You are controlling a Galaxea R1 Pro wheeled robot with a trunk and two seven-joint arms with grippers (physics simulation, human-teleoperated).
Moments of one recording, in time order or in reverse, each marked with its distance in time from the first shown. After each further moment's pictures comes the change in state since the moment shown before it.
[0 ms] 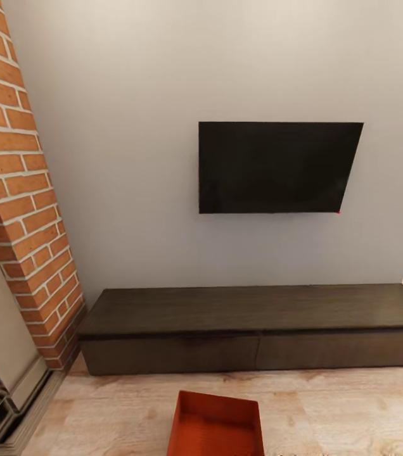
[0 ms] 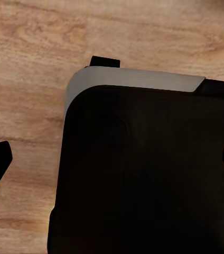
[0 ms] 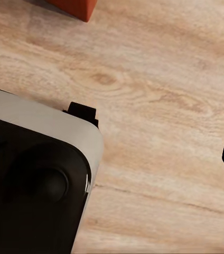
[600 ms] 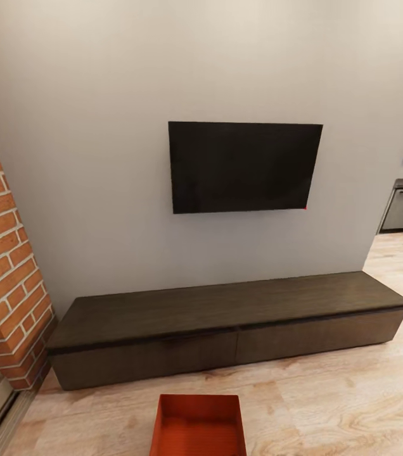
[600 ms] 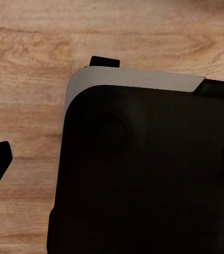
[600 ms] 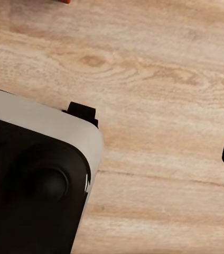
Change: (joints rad) left arm 0.000 0.000 0.000 0.000 0.000 0.000 0.000; right arm 0.000 0.000 0.000 0.000 0.000 0.000 -0.001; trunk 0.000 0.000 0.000
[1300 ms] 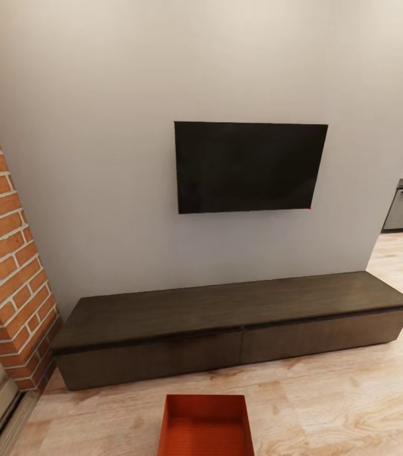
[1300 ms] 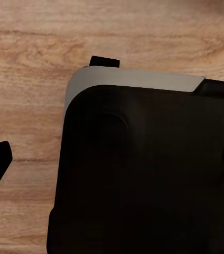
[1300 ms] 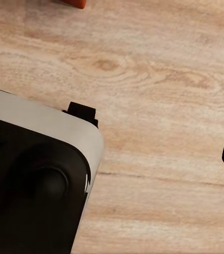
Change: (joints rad) left arm 0.000 0.000 0.000 0.000 0.000 0.000 0.000; right arm 0.000 0.000 0.000 0.000 0.000 0.000 0.000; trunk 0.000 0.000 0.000
